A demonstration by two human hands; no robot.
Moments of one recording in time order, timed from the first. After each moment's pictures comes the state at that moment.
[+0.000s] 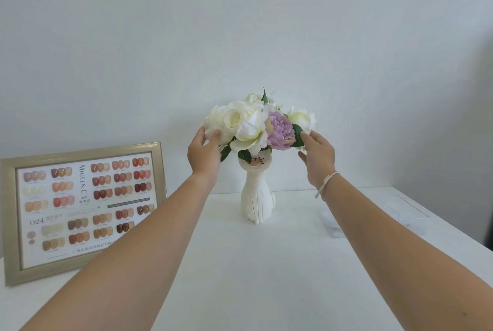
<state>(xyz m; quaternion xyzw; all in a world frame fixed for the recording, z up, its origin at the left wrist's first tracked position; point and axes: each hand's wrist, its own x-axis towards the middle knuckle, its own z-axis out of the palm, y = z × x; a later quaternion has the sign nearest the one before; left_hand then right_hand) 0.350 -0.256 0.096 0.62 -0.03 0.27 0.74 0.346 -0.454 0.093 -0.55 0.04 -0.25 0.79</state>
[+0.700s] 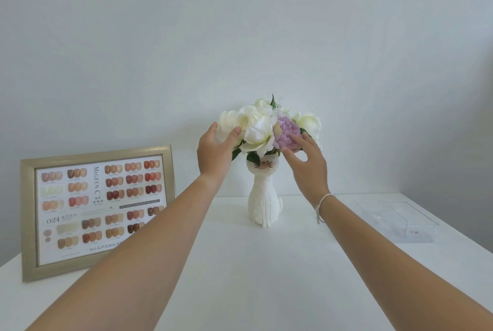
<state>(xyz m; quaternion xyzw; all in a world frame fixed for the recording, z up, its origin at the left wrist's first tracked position) 0.346 -0.251 0.104 0.70 -0.05 0.32 0.63 0.322 -0.425 0.075 -0.74 -0.09 -0.36 0.57</state>
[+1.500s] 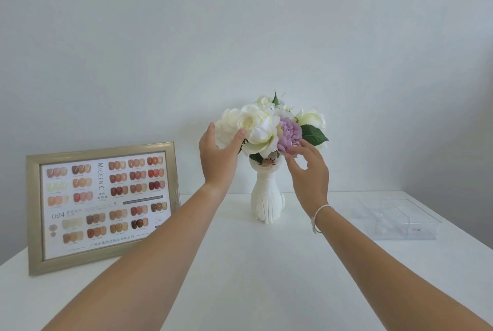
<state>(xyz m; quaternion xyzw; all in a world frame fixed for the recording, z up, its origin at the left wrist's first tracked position) 0.325 -0.258 0.093 0.67 -0.05 0.32 0.67 0.312 -0.414 0.056 -0.72 -0.08 -0.40 0.57</state>
